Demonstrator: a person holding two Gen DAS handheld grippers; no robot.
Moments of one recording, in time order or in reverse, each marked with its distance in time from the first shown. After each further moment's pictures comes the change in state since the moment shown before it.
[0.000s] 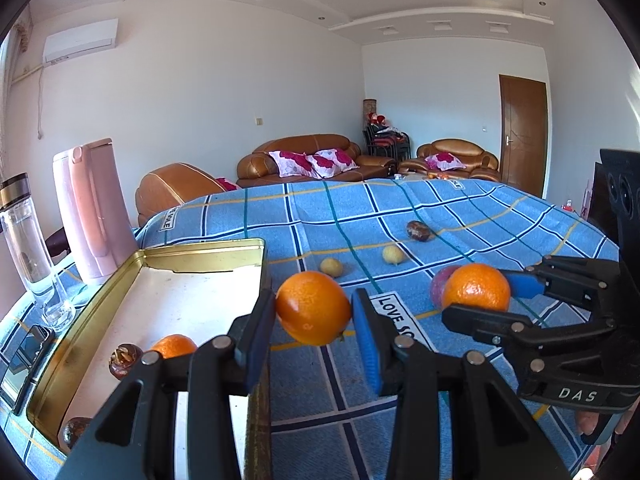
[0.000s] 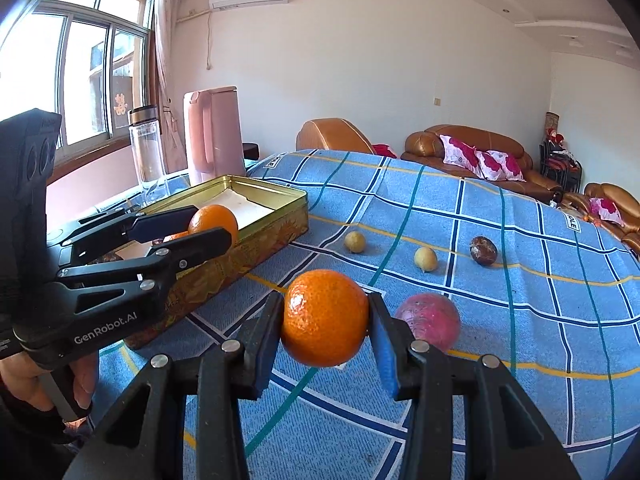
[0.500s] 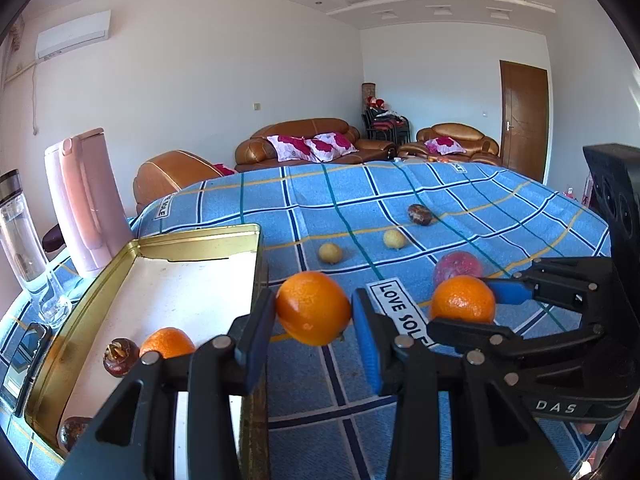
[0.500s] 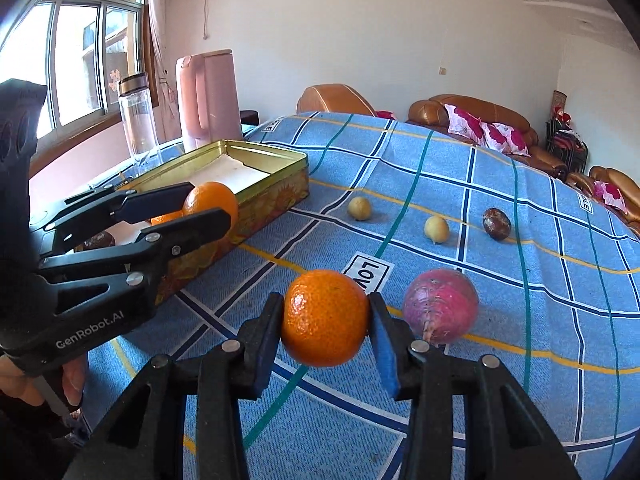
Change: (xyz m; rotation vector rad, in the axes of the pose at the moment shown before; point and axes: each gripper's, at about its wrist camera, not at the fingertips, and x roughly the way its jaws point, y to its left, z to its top) left arm 0.011 -0.003 0.000 0.013 0.062 -0.002; right arm 0.023 0.000 -0.003 0.002 0.131 0.006
